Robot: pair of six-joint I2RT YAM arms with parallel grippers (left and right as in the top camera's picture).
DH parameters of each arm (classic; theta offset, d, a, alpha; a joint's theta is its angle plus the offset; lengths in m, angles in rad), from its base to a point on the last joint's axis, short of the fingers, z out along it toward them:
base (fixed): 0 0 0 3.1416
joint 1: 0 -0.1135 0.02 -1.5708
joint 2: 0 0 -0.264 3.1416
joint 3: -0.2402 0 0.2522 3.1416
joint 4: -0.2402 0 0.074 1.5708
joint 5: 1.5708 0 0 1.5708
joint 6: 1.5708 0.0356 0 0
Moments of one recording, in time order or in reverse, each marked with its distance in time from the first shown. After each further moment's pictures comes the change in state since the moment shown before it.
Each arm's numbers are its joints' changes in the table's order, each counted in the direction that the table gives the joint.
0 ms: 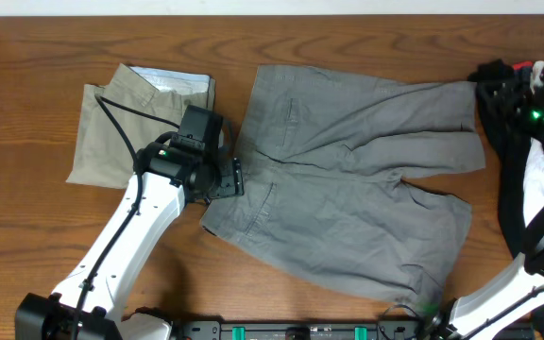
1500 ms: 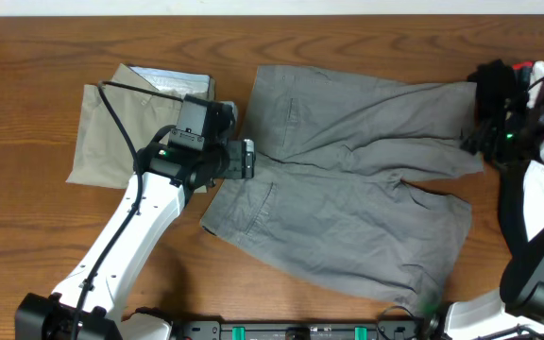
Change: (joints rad) left arm 0.000 -0.002 -0.001 0.230 0.073 0.143; right arm -0.168 0.254 -0.008 -0.682 0.638 -0.220
